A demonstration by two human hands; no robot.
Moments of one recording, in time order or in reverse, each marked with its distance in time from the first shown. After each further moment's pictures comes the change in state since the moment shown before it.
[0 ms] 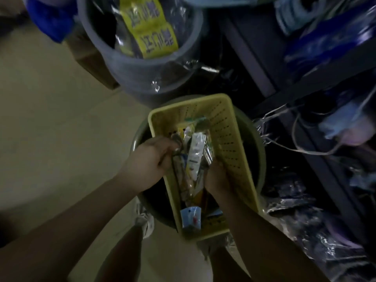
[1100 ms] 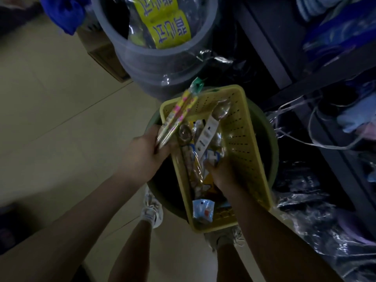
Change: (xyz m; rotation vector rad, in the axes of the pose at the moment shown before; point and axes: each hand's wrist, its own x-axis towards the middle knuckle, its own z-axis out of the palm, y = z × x) left_hand -0.014 0.006 -0.019 -0.002 0.113 -0.357; right_hand -0.007 -0.004 0.011 0.768 -0.114 0.198
